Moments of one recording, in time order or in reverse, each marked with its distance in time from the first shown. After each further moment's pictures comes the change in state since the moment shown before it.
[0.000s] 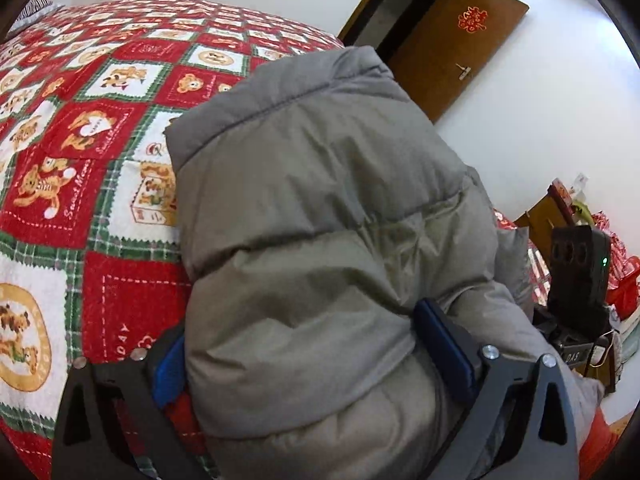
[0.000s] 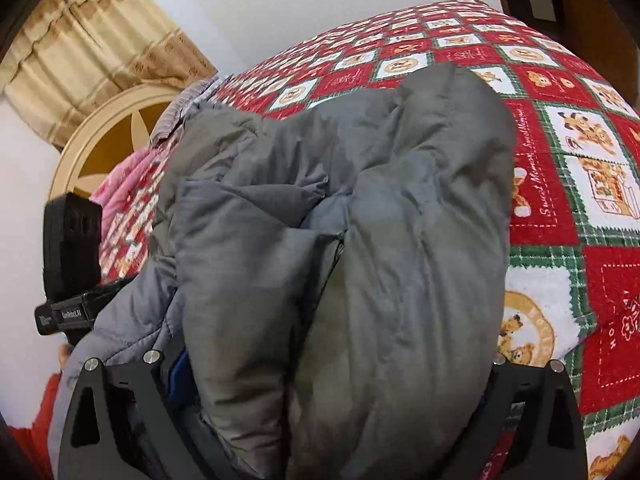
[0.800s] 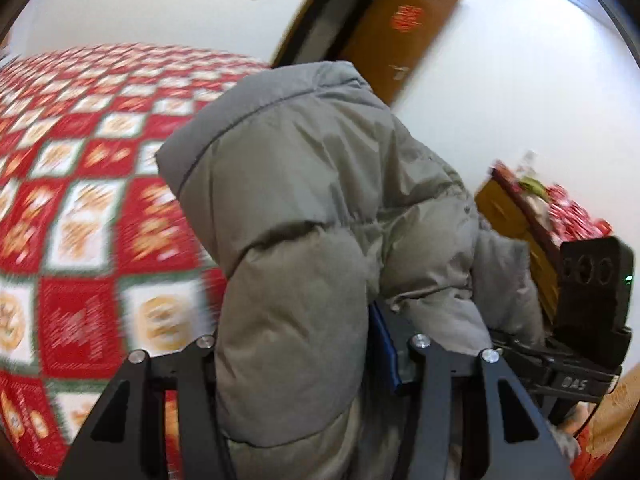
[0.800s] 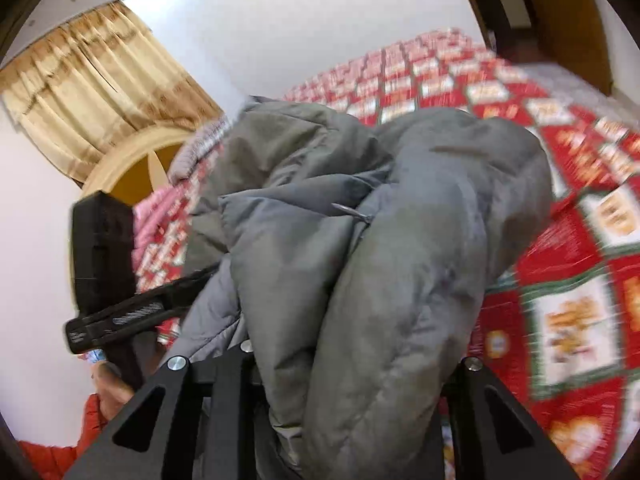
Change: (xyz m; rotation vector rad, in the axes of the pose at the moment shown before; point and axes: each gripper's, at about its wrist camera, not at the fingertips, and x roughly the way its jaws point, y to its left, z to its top) left arm -0.067 -0.140 -0.015 0.154 -0.058 -0.150; right arm -0.173 0.045 -0.033 0.057 -0.195 0.001
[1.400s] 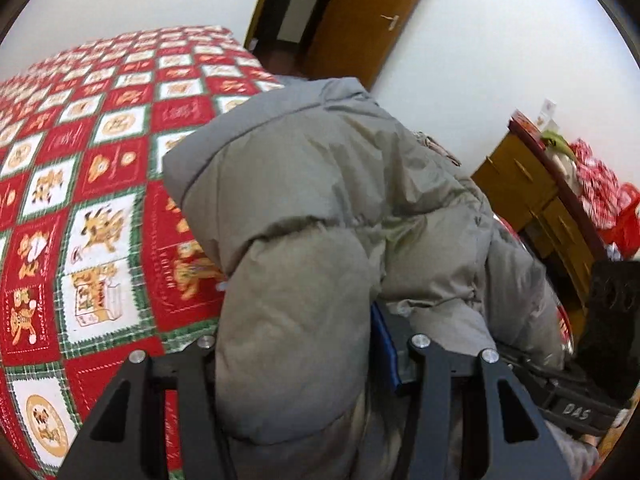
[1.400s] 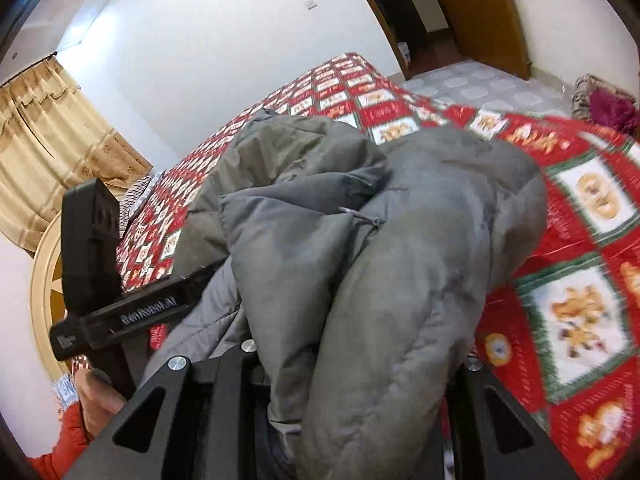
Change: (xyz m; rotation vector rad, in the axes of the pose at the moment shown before) left arm 0.155 -0.041 0.043 0.063 0.144 0.081; right arm -0.005 -0.169 0.020 0.201 -0.054 -0.170
